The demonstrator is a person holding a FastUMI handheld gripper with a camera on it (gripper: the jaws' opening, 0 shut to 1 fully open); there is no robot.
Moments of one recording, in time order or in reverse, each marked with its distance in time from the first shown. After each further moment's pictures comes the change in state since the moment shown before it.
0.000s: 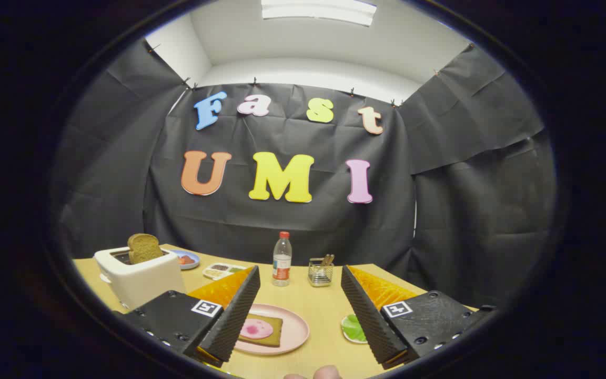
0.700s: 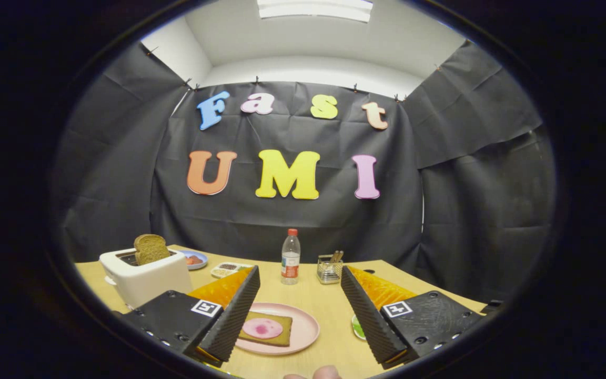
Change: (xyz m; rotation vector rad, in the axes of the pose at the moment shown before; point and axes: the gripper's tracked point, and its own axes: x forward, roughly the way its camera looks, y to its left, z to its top) arm 0.000 0.017 -0.001 0.016 0.003 0.046
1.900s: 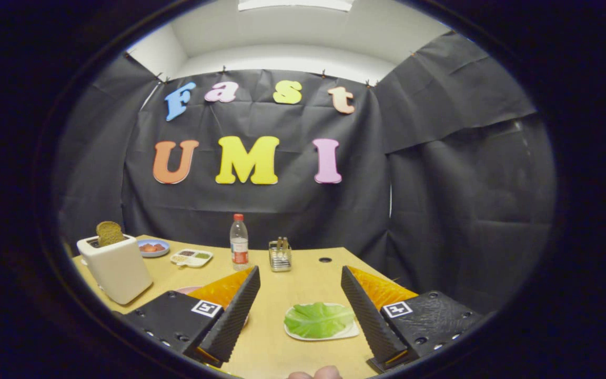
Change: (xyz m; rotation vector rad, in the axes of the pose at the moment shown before) arm 0.002 -0.162 -0.025 0.071 0.139 -0.130
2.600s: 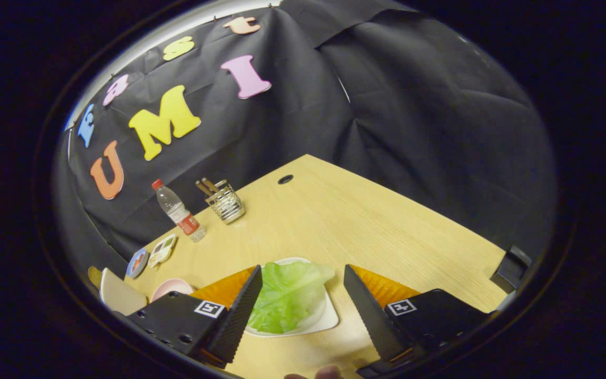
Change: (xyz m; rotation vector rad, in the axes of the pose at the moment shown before) arm 0.113 -0.098 -0.127 0.442 0.502 -0.112
